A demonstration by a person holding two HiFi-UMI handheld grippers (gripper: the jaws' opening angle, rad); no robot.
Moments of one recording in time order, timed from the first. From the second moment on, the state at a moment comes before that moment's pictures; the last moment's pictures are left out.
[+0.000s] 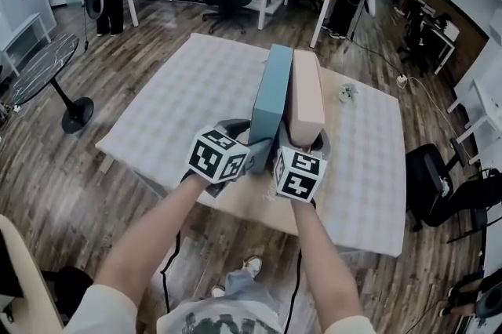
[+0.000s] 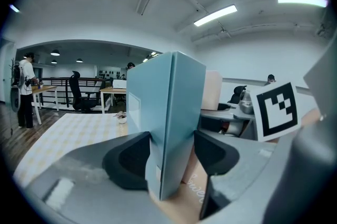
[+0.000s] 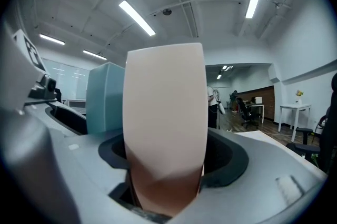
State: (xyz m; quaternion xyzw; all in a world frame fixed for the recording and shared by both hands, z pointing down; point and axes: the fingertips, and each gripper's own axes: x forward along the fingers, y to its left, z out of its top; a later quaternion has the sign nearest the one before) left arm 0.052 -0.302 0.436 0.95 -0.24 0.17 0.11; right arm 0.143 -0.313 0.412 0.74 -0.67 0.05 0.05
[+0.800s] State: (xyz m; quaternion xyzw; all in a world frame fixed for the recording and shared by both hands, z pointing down) left arm 0.053 -0.302 0.437 0.95 -0.24 0.19 0.10; right arm 0.141 -0.266 0.428 0.54 -0.83 0.10 0.10
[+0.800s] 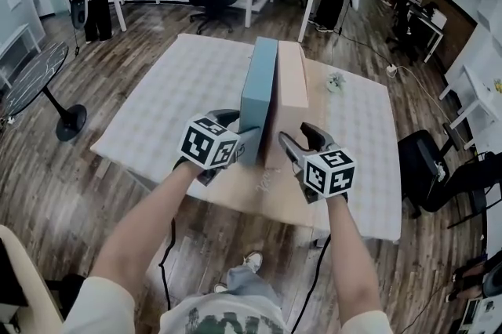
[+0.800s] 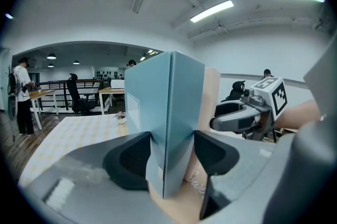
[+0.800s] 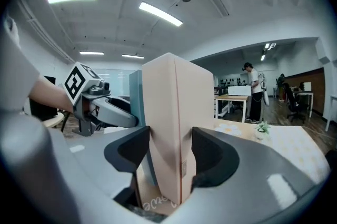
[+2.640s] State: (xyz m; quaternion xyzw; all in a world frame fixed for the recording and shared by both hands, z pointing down) left arm -0.038 -0.209 0.365 0.93 -0.35 0.13 0.06; right arm 0.113 -0.147 0.360 0.64 -0.76 0.09 0.07
